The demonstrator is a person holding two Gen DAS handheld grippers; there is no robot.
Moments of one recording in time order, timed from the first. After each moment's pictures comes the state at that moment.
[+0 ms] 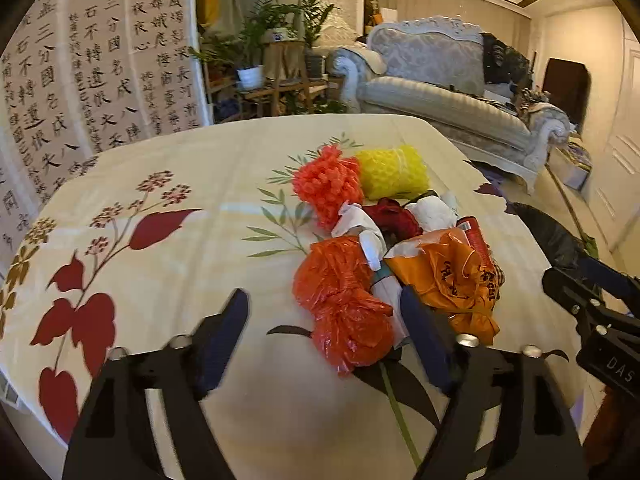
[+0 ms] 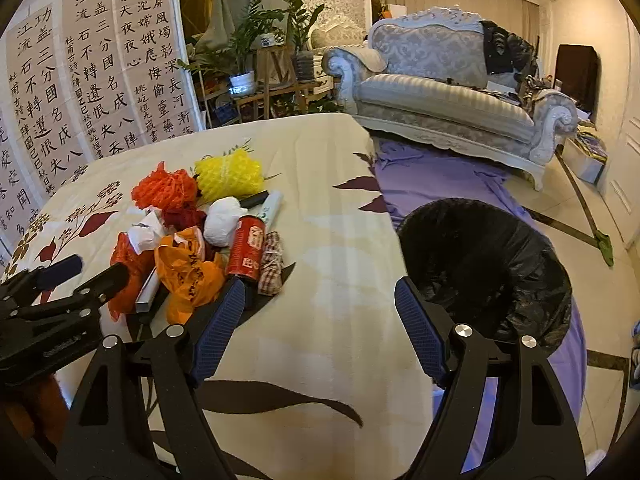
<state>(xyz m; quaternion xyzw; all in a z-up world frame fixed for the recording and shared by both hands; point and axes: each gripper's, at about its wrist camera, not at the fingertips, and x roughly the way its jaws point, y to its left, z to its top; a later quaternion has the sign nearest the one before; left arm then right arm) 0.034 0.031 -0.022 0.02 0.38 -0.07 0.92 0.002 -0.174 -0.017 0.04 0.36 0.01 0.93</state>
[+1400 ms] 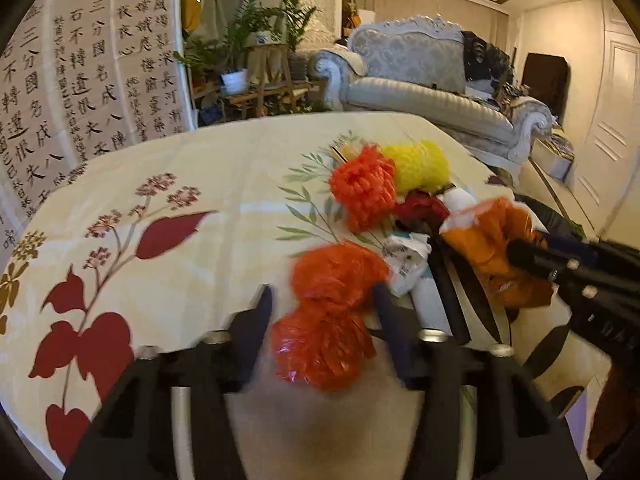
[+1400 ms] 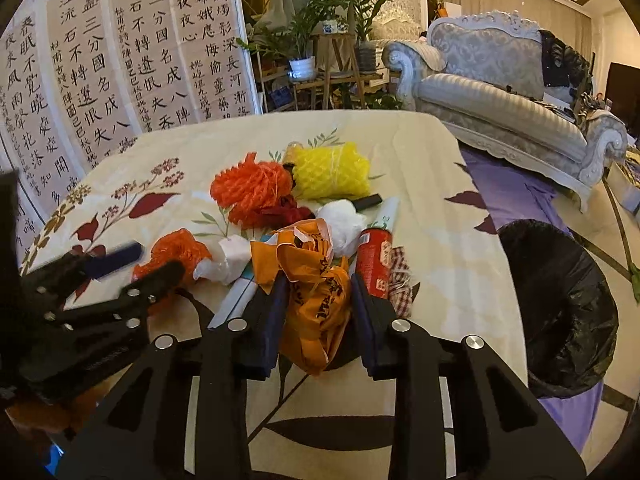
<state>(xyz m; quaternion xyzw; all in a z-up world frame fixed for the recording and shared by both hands) 0.040 0.068 -0.032 0.04 0.37 -0.11 0.92 0.024 -0.107 -0.011 0.01 0.37 0.10 0.92</state>
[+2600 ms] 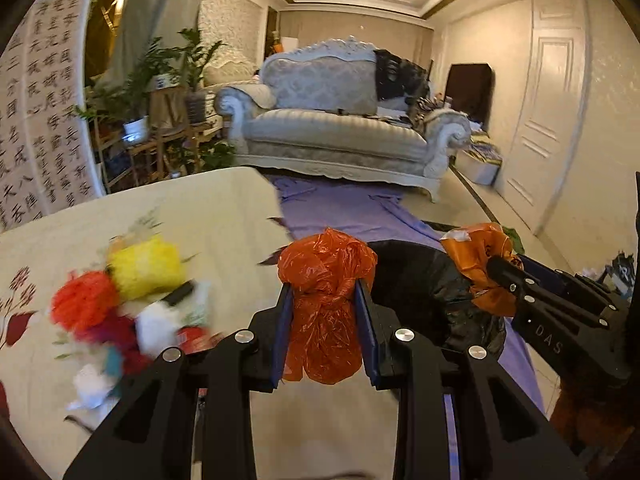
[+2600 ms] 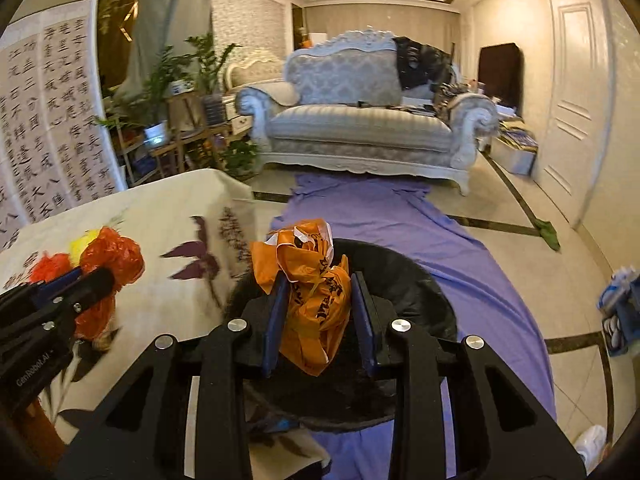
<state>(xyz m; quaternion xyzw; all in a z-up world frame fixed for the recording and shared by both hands) 0.056 -0.144 0.008 0.04 0.31 -0.24 0.92 0.006 -0.326 -0.003 0.07 0.30 -0.13 0.94</state>
